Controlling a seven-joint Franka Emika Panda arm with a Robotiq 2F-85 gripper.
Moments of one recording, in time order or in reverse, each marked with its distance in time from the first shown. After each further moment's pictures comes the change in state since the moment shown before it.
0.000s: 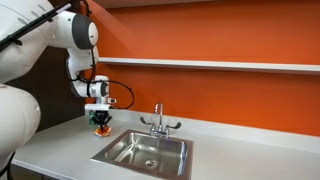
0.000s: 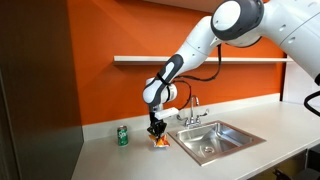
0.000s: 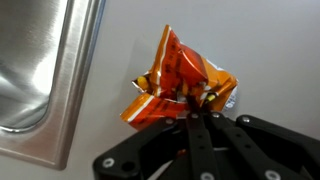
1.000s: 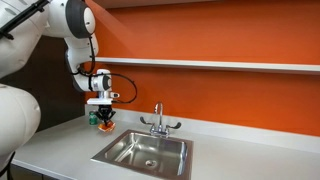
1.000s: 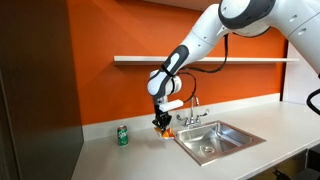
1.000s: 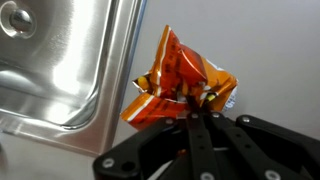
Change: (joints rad) arm 0.002 -0.110 -0.043 -0.074 -0.011 -0.032 0.025
